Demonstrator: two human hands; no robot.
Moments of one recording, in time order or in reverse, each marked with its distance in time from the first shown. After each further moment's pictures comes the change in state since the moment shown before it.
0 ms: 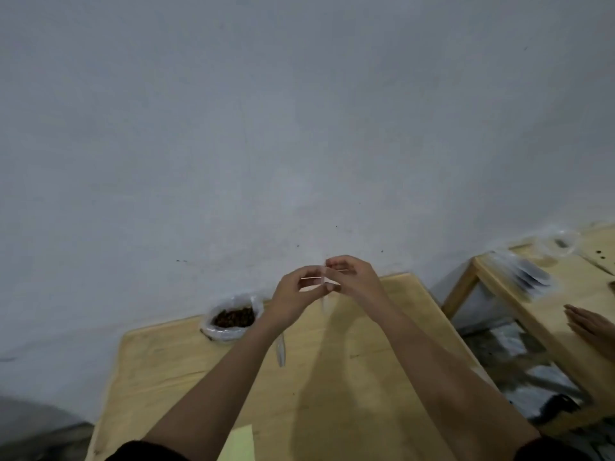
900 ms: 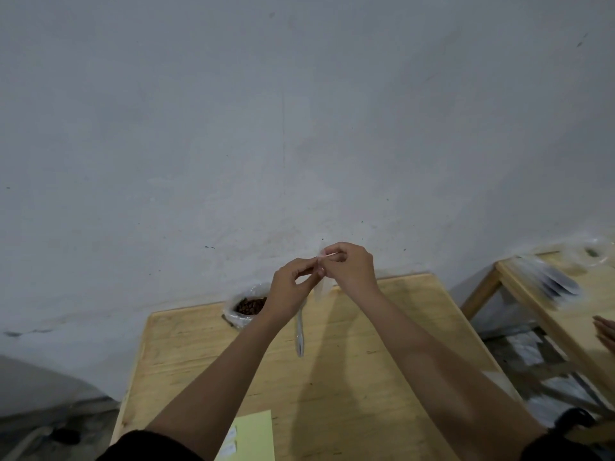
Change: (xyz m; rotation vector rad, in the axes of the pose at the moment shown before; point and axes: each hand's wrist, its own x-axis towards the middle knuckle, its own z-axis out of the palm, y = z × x) left_hand -0.020 0.003 -0.038 0.159 0.175 0.109; right_hand 0.000 -0.018 0.060 -0.360 0.134 -0.130
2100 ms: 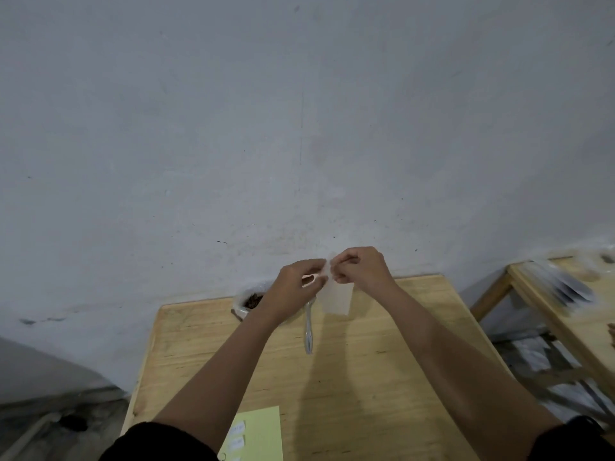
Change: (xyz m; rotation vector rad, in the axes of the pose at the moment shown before) left_hand -0.003 -0.005 -0.023 0.189 -0.163 -0.030; right_hand 0.003 -0.002 -0.007 0.012 -0.201 0.122
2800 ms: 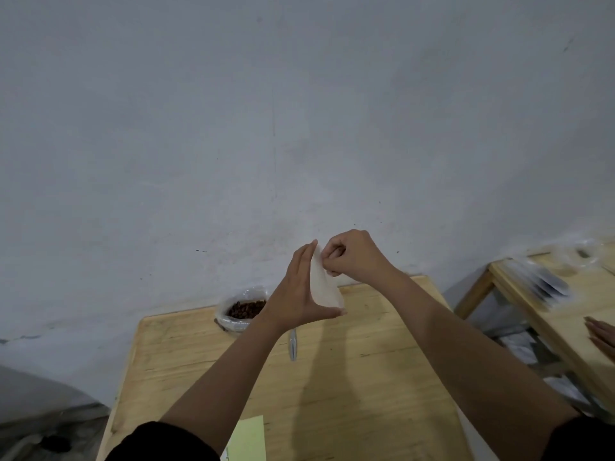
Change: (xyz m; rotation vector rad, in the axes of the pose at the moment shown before) left_hand 0.007 0.022 0.030 0.248 -0.036 0.175; right_hand -0.008 -0.037 -0.037 -0.364 -0.098 -0.260
